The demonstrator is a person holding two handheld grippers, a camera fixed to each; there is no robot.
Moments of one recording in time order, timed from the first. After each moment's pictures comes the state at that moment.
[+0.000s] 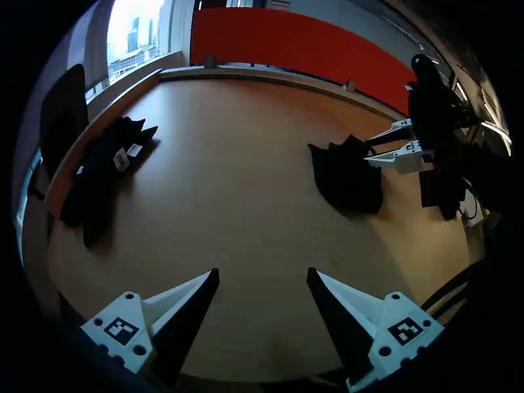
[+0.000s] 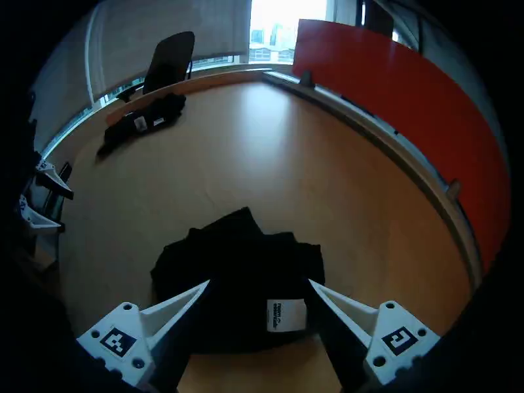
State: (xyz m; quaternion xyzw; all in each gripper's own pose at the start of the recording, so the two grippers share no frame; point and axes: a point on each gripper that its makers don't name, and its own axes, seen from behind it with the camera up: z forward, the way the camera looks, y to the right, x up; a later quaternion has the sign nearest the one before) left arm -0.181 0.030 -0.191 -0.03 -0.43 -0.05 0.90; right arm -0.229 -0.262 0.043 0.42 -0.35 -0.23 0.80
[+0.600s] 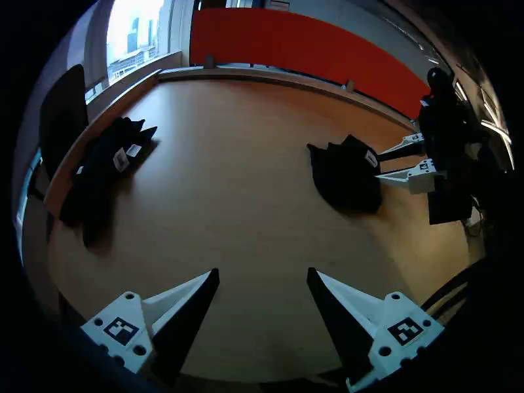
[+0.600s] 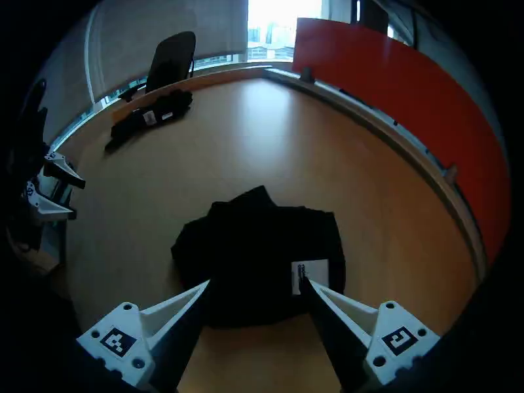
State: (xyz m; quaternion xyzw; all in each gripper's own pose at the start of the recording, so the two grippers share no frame) left arm -0.180 0.032 -0.193 -0.03 -0.43 -0.05 0.90; right arm -0.235 -0.245 0.000 0.41 -0.36 -0.22 0.80
